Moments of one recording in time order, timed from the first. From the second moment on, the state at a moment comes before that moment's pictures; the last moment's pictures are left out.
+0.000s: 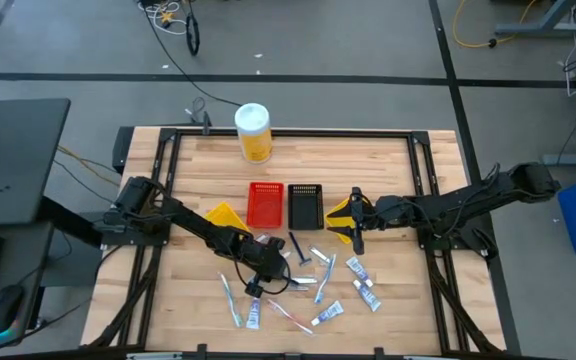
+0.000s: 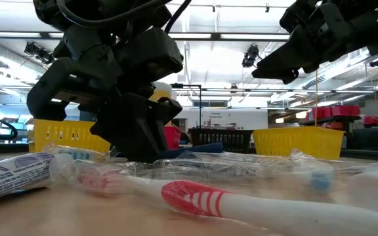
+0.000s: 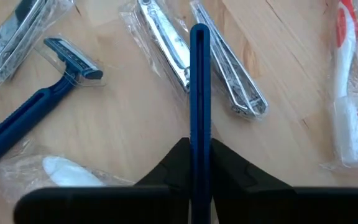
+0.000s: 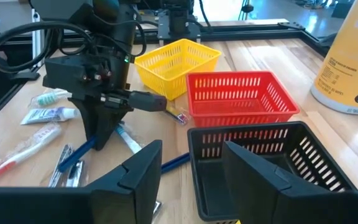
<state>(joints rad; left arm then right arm) -0.31 1.90 0.94 0.12 0.04 0.08 0.14 1.13 0.41 0.36 0.15 0.09</state>
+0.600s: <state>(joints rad) -0.29 1.54 0.94 -0.25 -0.13 0.07 0.14 1.13 0.41 0.36 0.15 0.09</state>
